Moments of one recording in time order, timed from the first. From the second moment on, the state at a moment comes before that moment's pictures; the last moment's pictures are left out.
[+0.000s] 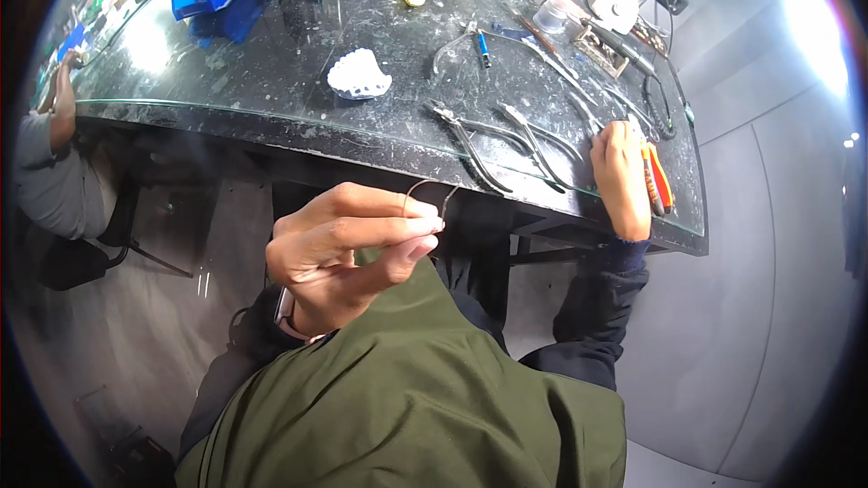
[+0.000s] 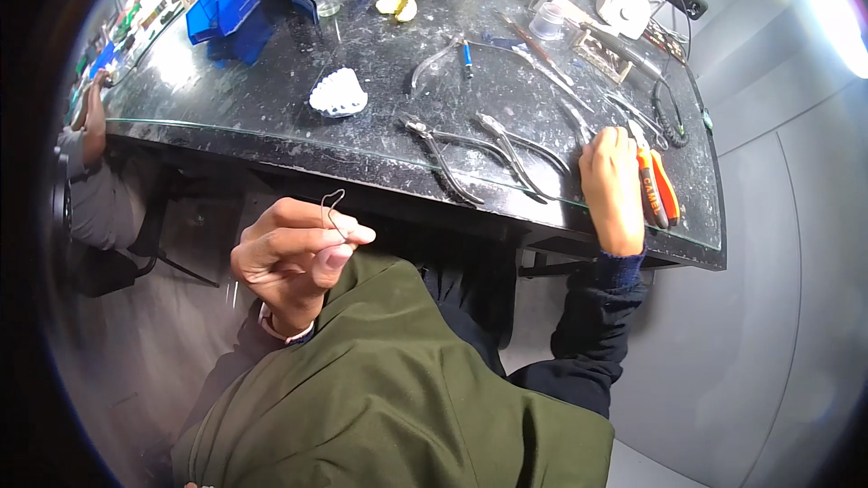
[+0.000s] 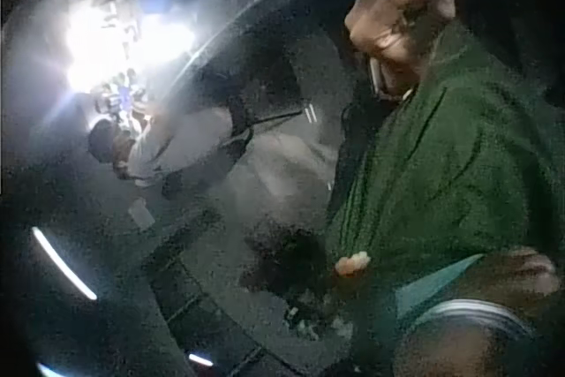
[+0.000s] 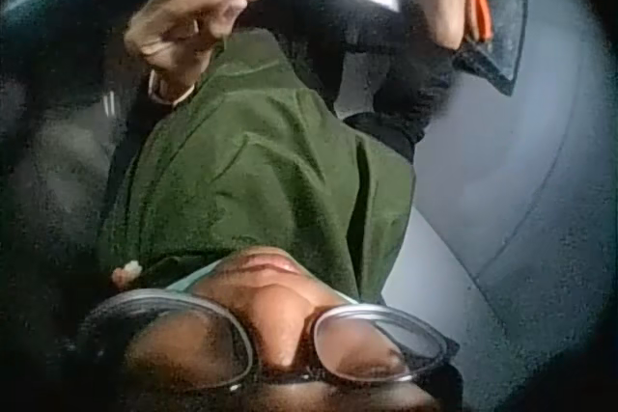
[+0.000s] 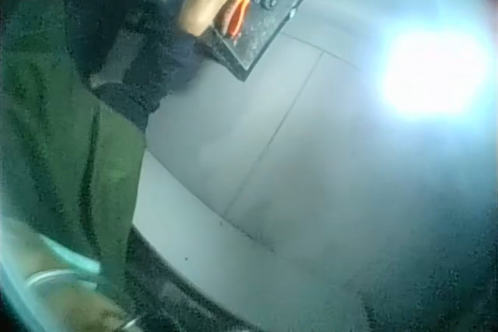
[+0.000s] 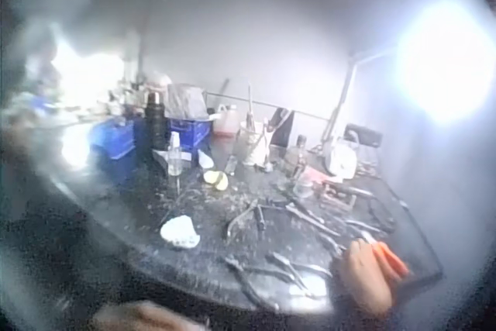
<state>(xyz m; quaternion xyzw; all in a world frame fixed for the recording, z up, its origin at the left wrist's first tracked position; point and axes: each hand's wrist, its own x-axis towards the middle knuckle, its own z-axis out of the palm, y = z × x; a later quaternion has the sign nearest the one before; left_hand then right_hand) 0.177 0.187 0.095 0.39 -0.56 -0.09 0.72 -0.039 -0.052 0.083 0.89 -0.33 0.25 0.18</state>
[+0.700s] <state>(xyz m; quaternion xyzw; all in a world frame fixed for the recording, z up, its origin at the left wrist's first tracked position) 0.168 0.182 0.088 0.31 -0.56 -0.07 0.77 0.046 0.076 0.085 0.85 -0.02 0.50 -0.15</state>
